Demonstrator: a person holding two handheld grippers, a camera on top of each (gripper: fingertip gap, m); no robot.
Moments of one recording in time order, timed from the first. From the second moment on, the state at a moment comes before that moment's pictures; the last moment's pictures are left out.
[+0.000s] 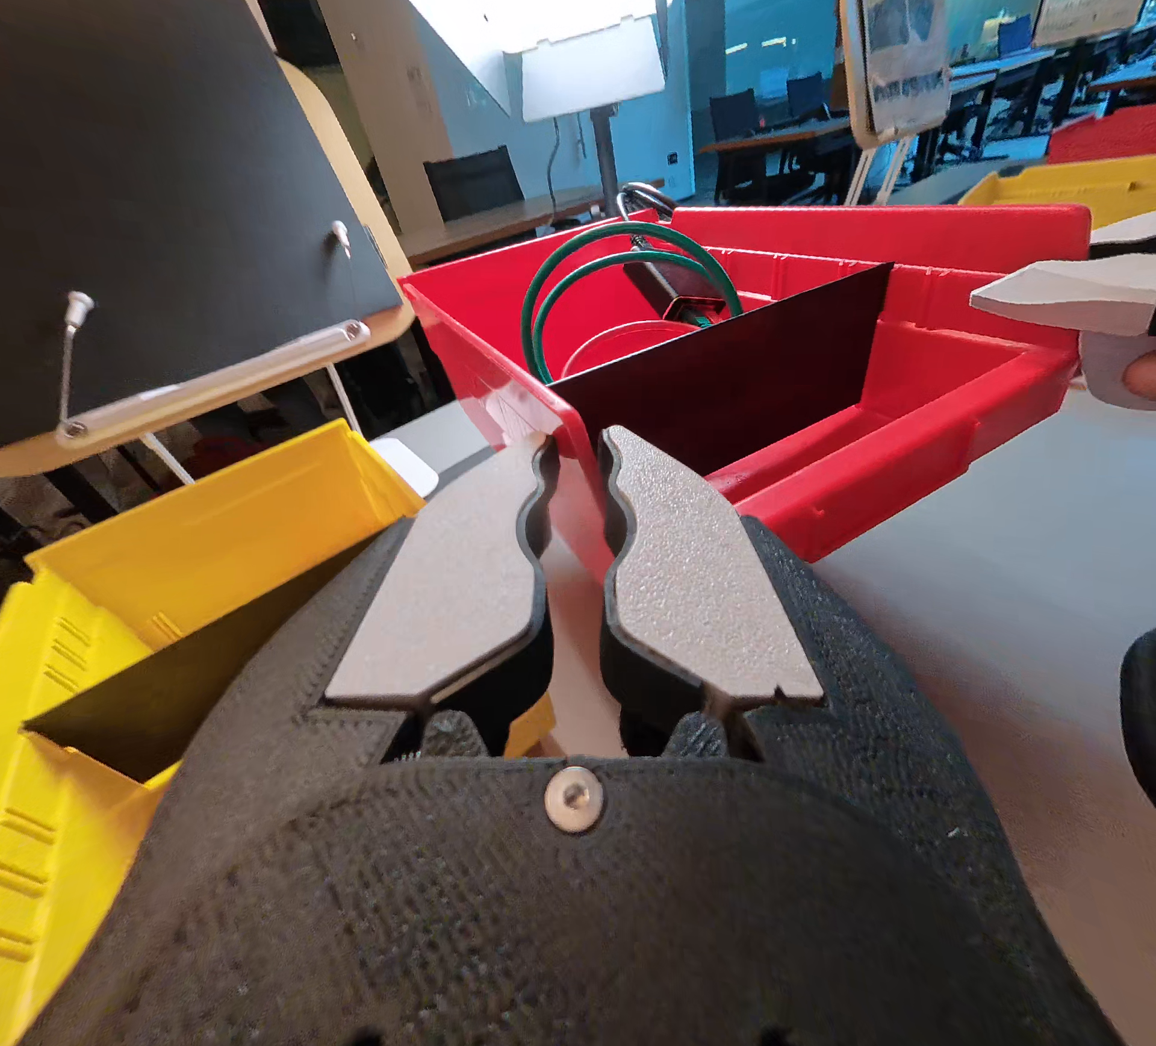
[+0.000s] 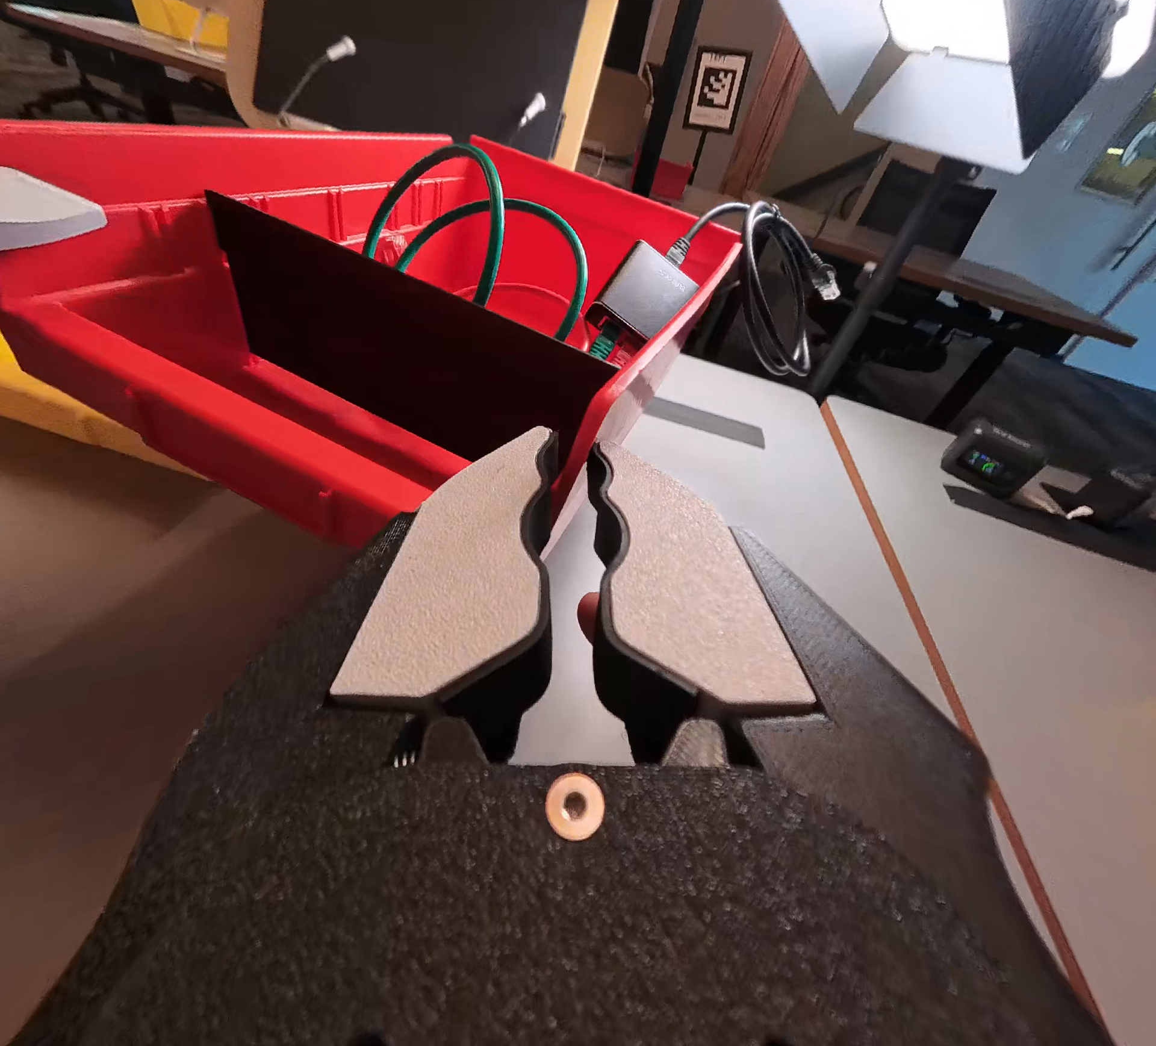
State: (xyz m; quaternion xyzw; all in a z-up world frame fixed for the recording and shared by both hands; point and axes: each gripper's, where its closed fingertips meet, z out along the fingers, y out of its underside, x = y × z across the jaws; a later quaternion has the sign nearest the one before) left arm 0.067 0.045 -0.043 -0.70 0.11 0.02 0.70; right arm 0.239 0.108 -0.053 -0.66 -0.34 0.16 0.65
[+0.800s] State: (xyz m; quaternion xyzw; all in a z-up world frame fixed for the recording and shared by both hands) left arm -0.109 -0.112 0.056 -0.62 -0.02 0.18 0.76; right arm 0.028 0.005 0.057 -0.49 -0.45 0.29 0.69
